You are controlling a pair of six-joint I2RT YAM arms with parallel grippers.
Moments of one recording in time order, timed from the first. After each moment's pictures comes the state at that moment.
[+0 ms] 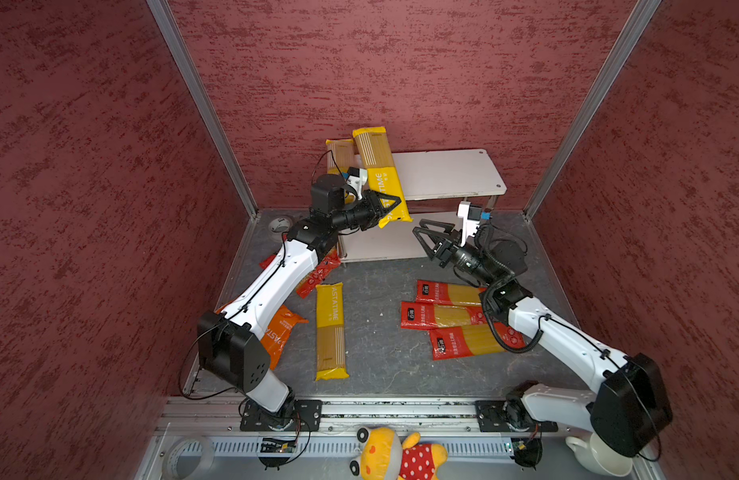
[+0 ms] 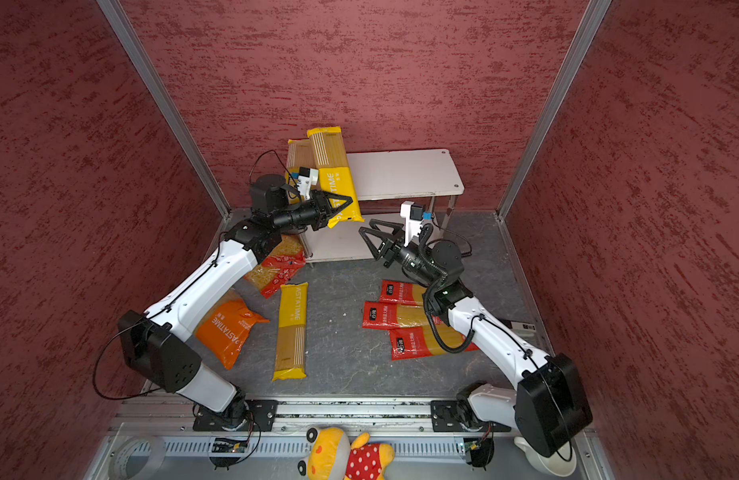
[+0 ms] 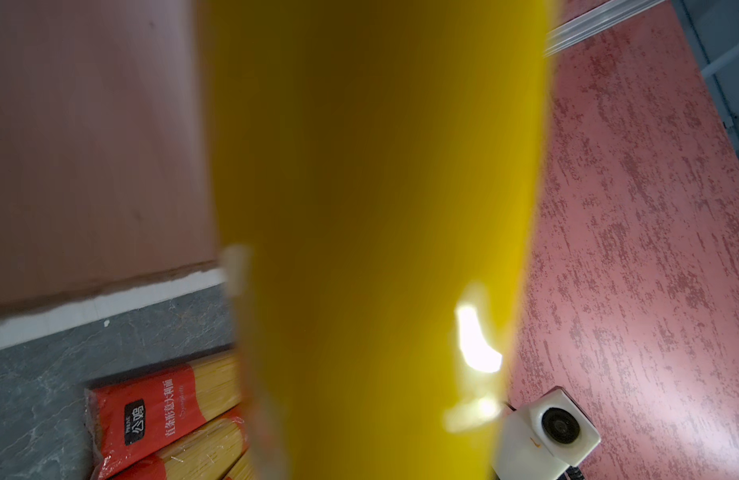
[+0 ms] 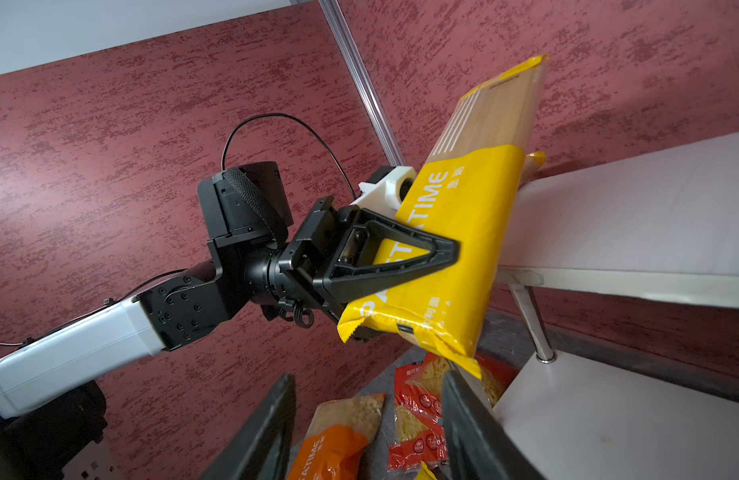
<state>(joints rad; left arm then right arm) -0.43 1.59 1.56 -0.16 0.60 -1.06 0.47 1.25 0.87 0.69 -0.49 0.66</state>
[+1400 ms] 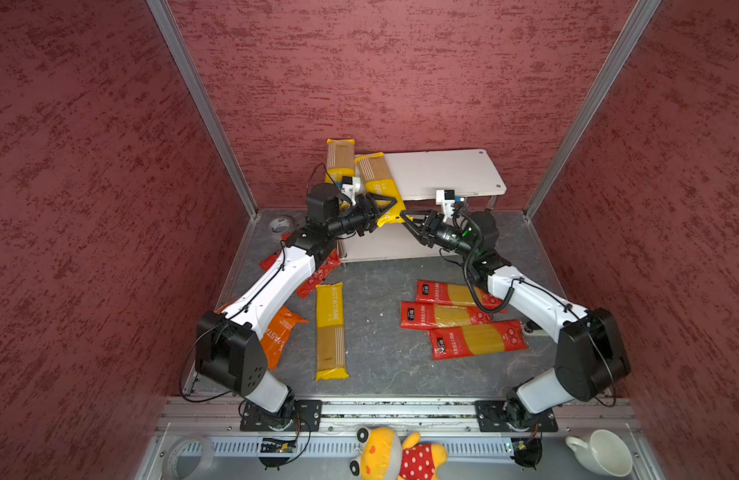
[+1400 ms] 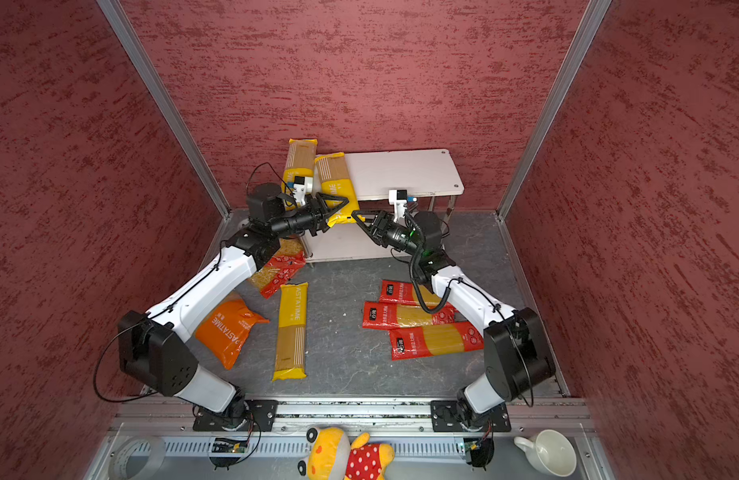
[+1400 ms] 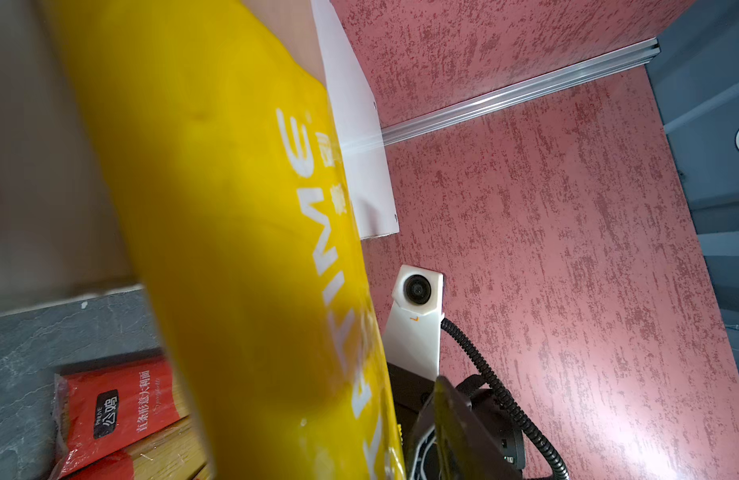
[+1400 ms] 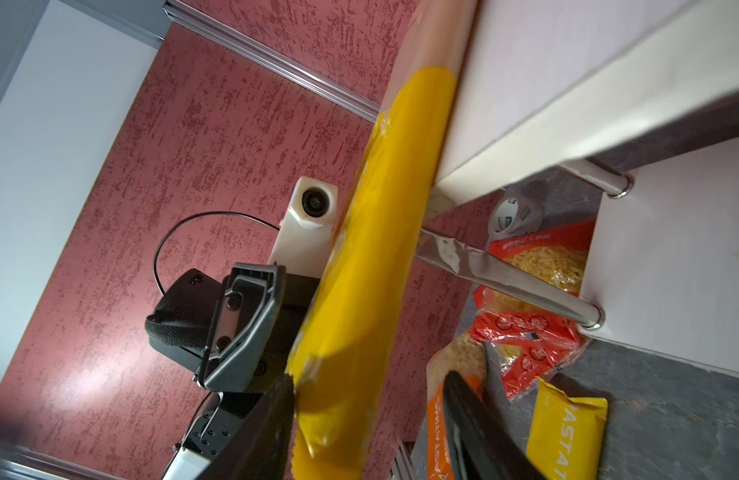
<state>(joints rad) -0.39 1.55 1.42 0.01 0.63 -1.19 0.42 1.55 1.14 0.56 -0.65 1.25</state>
